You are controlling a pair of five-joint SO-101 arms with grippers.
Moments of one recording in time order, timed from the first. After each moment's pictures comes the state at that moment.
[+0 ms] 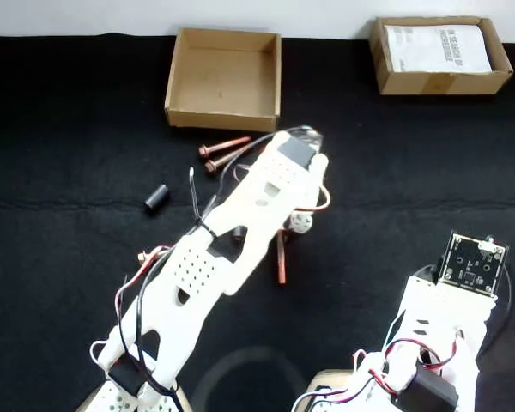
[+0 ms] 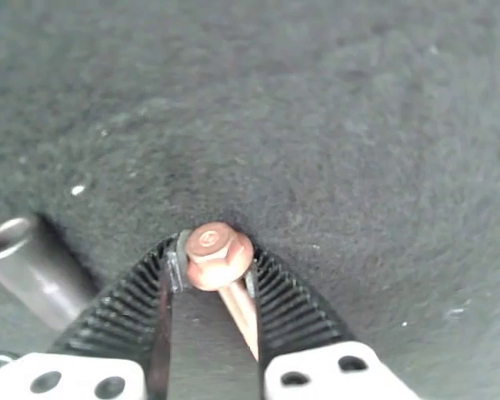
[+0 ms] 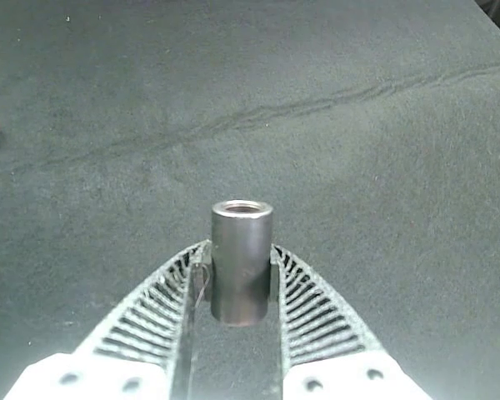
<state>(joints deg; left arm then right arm) 29.4 62.4 -60.4 101.0 27.0 26.9 -99.3 65.5 74.2 16.1</state>
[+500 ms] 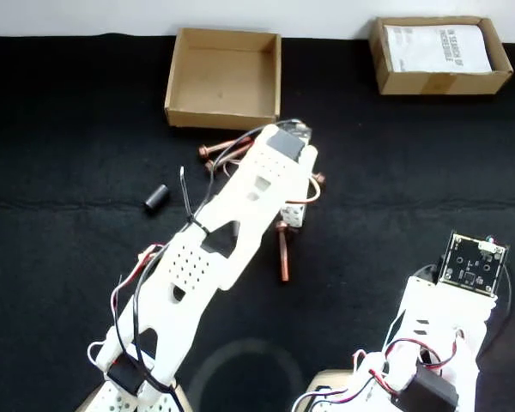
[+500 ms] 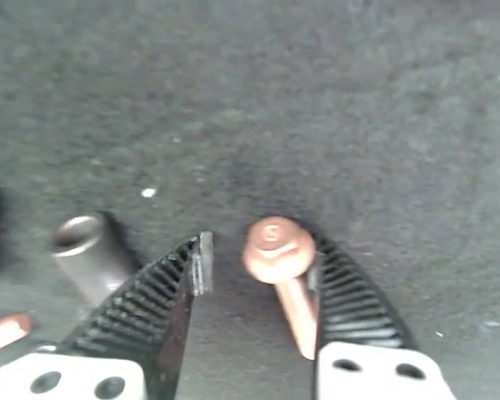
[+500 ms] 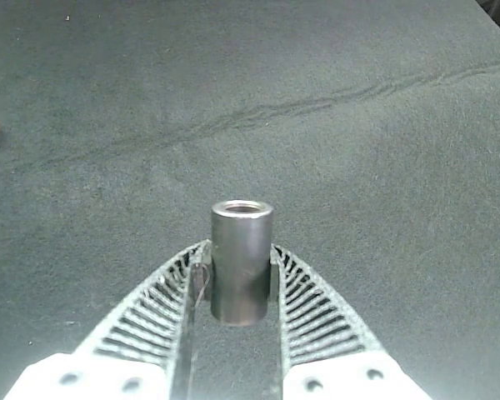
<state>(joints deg) 28.7 62.0 -58.9 101.1 25.9 26.9 -99.3 65.5 74.2 16.1</state>
